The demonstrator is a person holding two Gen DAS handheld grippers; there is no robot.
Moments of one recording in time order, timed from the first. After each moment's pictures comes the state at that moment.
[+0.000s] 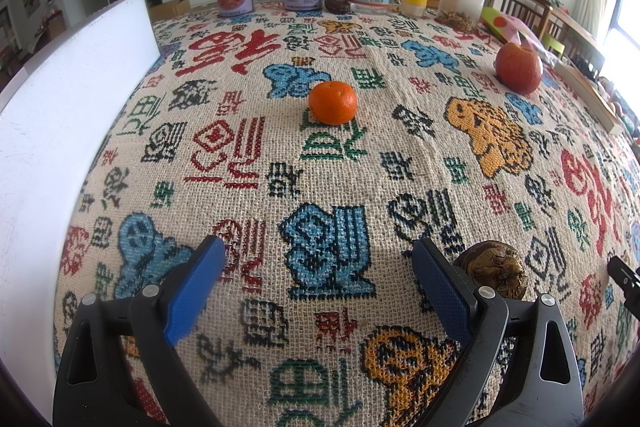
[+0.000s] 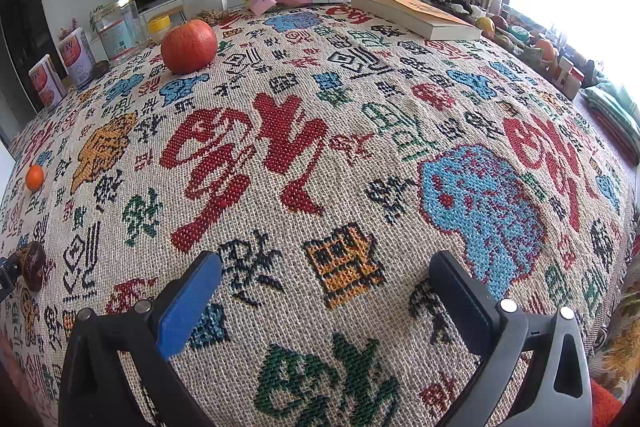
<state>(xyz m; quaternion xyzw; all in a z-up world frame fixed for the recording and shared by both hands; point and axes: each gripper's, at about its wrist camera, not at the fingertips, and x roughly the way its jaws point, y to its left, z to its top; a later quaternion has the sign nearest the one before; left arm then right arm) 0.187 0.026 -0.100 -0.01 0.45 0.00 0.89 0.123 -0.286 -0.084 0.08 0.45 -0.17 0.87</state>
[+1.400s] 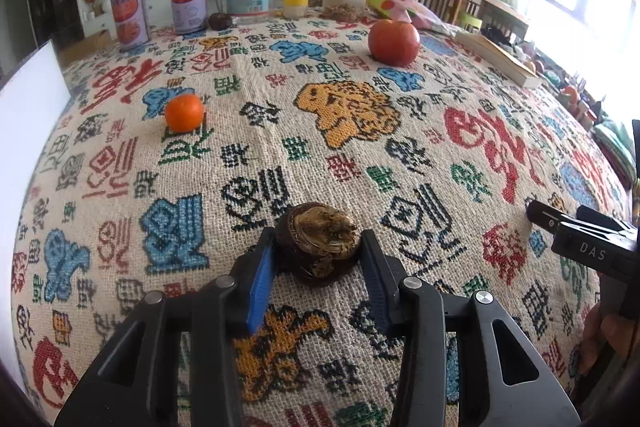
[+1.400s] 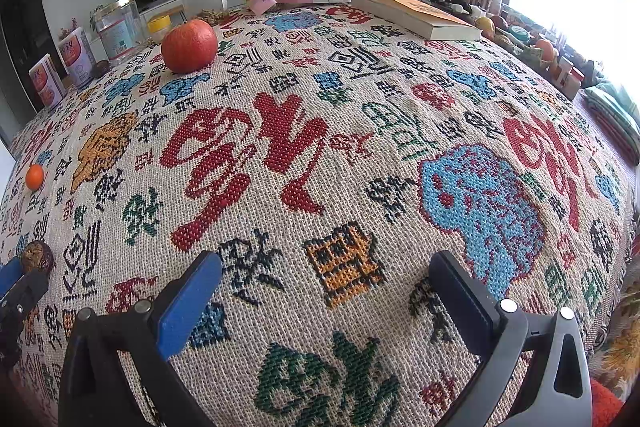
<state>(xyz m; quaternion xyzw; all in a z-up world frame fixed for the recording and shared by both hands) 0.162 -0.035 -0.090 0.02 0.43 -0.15 0.89 0.122 -0.285 -0.084 0.08 0.45 -0.17 0.87</state>
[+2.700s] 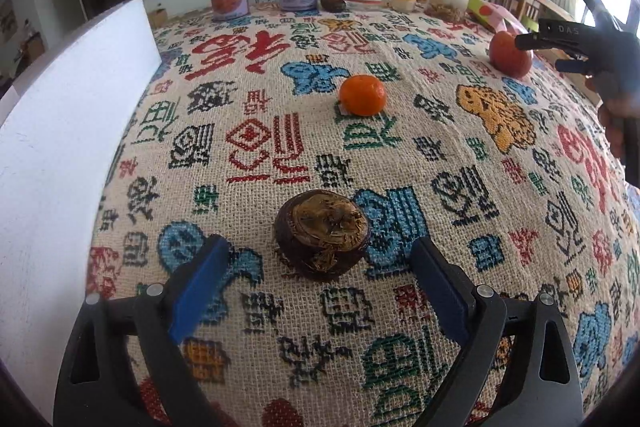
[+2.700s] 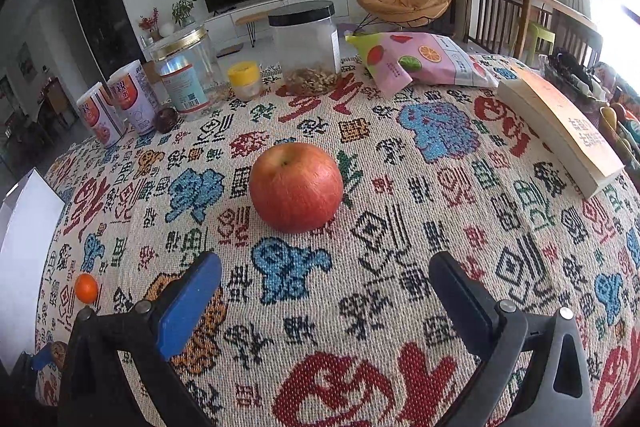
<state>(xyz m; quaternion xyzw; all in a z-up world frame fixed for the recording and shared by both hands) 0.182 0.063 -0.099 0.02 0.45 -0.05 0.89 0.343 -0.252 -0.036 0.04 0.44 0.01 0.90</state>
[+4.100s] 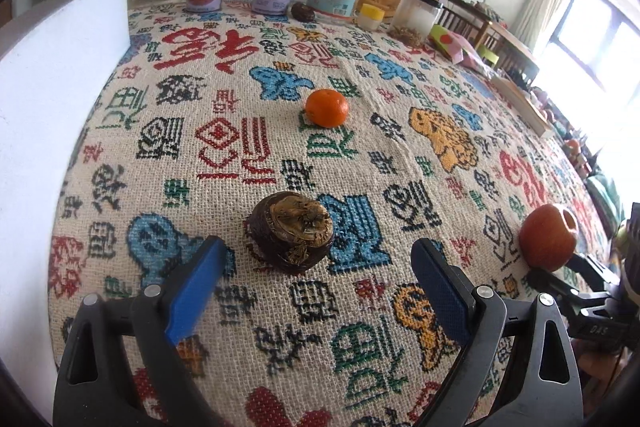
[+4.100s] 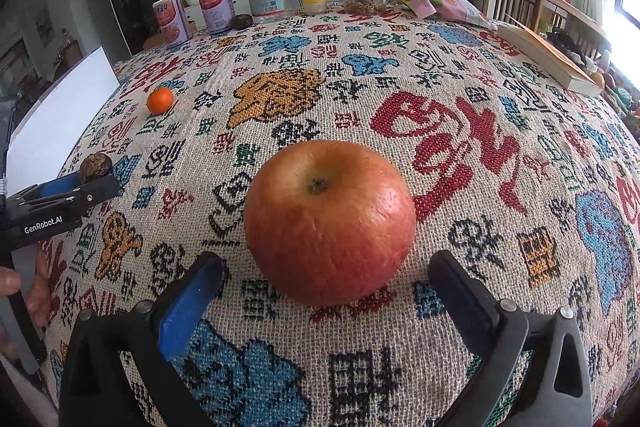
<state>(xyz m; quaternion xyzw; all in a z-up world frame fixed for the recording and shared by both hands) 0.174 0.096 -0.090 -0.11 0.44 -0.16 0.88 0.119 -0.191 -0.084 0.05 0.44 0.03 0.90</state>
